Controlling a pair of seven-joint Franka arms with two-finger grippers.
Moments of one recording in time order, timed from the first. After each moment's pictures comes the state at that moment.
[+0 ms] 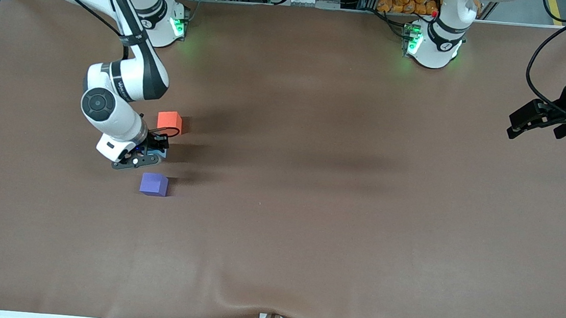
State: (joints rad) left arm -0.10 -0.02 0.00 -1.56 0.00 1.61 -0.19; right arm 0.25 0.29 -0.03 -2.20 -0.04 2.41 -0.01
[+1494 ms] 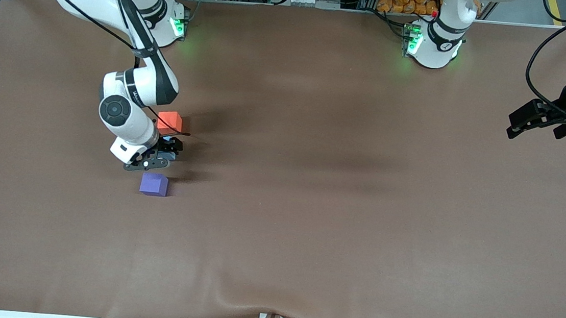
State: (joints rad) left arm -0.10 -0.02 0.00 -1.56 0.00 1.61 -0.18; right arm 0.26 0.34 -0.01 -2.22 -0.04 2.50 0.08
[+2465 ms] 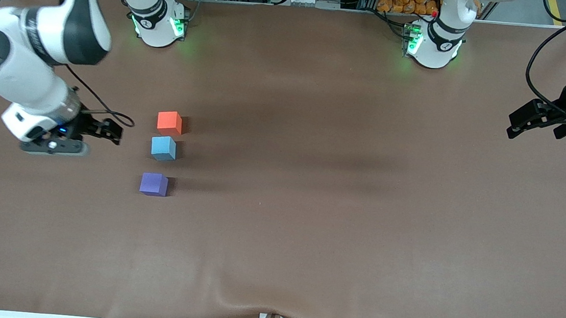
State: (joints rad) left arm -0.10 -0.02 0.00 -1.56 0.00 1.61 -0.18; right arm 0.11 0.05 -0.01 -1.91 -0.04 1.96 0.07
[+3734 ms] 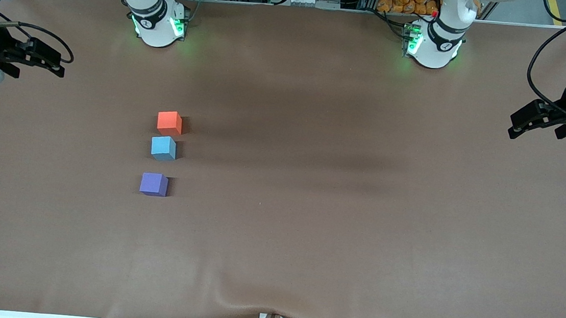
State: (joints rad) left arm -0.10 -0.02 0.00 -1.56 0.00 1.61 -0.18; right arm 0.01 -0.02 0.01 -1.54 0.04 1.39 -0.05
